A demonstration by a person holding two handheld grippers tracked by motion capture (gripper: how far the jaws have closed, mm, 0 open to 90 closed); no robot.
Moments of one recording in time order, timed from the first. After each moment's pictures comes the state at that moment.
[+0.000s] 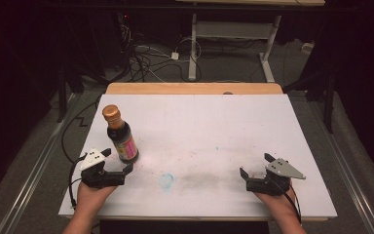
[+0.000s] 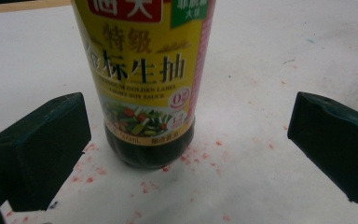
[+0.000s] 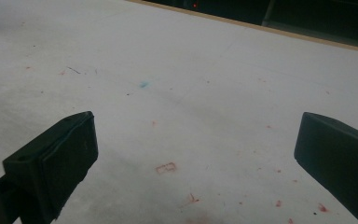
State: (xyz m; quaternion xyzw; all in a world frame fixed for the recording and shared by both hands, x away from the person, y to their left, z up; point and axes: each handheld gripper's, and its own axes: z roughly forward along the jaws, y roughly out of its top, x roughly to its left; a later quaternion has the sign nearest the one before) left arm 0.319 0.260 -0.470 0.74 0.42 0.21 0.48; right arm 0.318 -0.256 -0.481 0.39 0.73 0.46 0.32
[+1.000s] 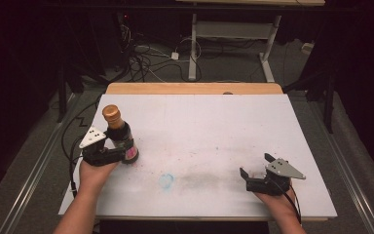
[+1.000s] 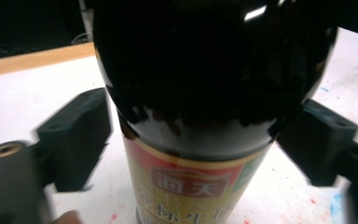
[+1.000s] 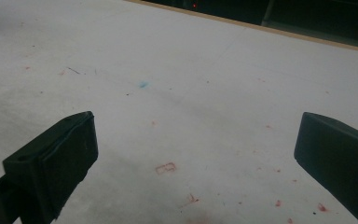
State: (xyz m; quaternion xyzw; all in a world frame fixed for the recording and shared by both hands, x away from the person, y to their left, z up) left arm 0.359 0.260 -0.435 0.72 0.41 0.24 0.50; right arm 0.318 -0.257 -0.481 0.39 0.73 0.46 0.32
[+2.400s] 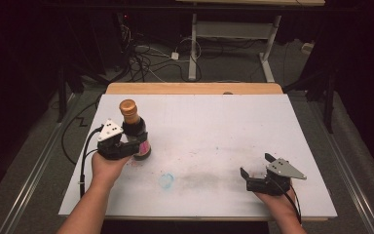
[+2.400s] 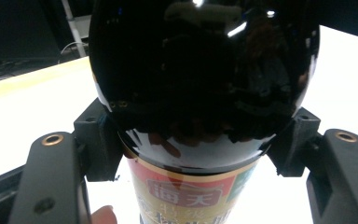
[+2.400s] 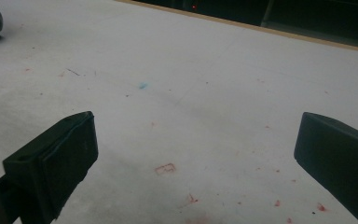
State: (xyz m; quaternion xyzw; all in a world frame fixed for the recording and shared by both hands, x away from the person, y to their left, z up) left arm 0.370 0.212 -0.417 0.74 0.38 0.24 0.49; right arm 0.318 -0.257 -0.481 0.40 0.73 0.46 0.32
